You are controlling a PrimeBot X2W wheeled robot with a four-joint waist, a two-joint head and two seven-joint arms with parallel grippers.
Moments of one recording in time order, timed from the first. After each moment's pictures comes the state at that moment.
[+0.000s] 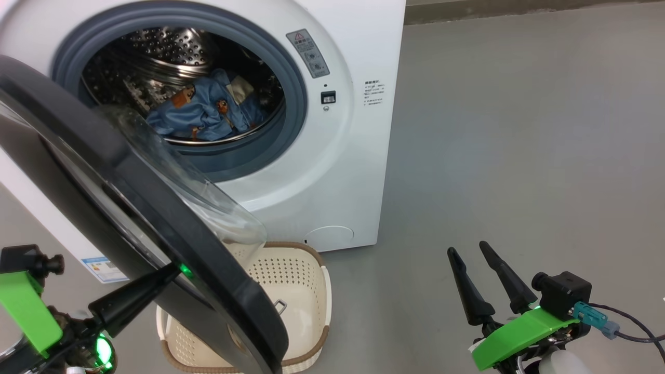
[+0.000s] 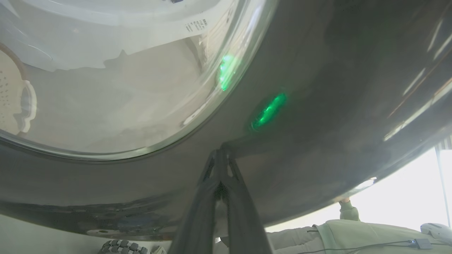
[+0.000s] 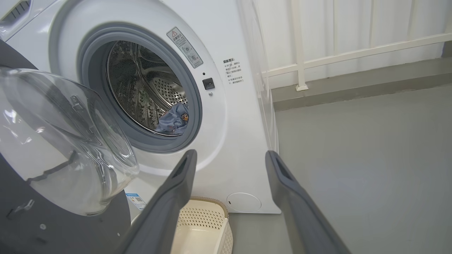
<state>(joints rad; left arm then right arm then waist) -0.15 0.17 0.24 -0.07 -1.59 0.02 1.08 -0.16 -0.13 0.21 0.31 0.44 0.13 -0.26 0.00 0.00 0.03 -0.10</state>
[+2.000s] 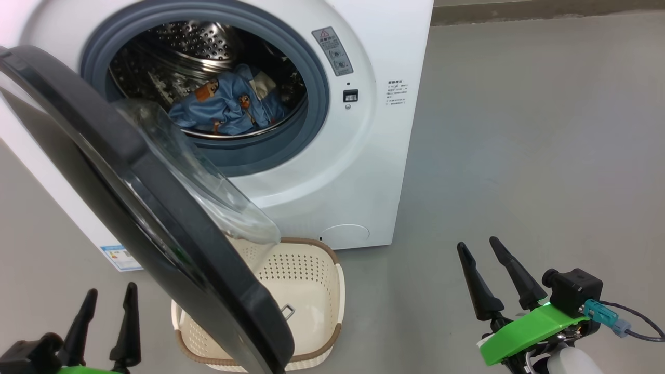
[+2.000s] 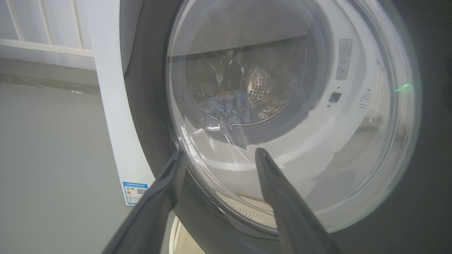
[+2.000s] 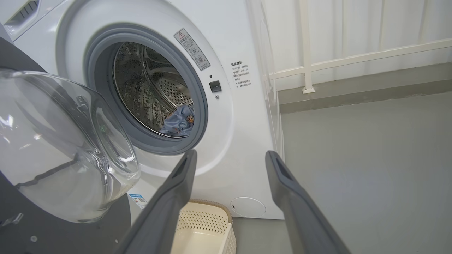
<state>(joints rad) 0.01 0.25 -0.06 0.15 -0.55 -0.13 -0.25 -0.16 -0.14 0.18 0.30 0.44 0.13 -0.26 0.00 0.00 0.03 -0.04</state>
